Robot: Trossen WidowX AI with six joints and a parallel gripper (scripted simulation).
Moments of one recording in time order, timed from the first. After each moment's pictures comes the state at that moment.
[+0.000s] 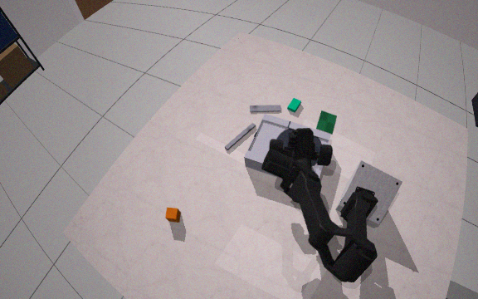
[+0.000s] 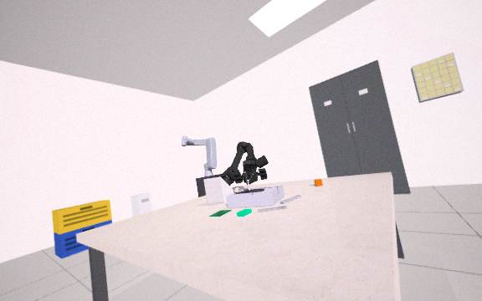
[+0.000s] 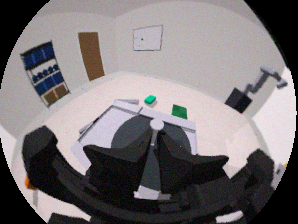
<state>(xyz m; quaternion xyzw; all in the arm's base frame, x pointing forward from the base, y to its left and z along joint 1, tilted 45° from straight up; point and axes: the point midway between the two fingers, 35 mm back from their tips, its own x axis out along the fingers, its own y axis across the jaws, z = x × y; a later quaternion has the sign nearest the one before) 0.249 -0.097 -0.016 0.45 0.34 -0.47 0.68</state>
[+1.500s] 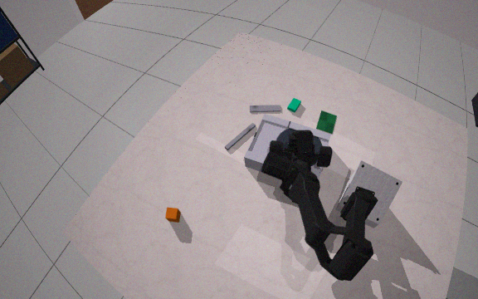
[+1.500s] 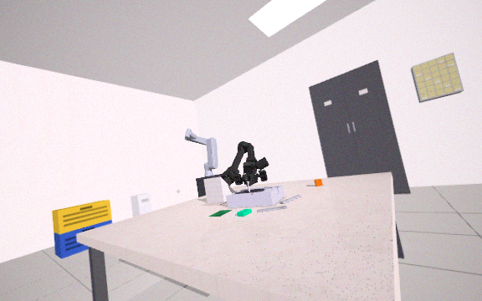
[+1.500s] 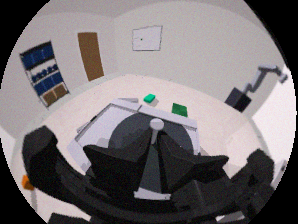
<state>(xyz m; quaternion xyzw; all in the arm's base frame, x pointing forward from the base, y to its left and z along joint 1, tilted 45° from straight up) 0.249 -0.091 -0.022 0.45 0.34 -0.47 0.68</state>
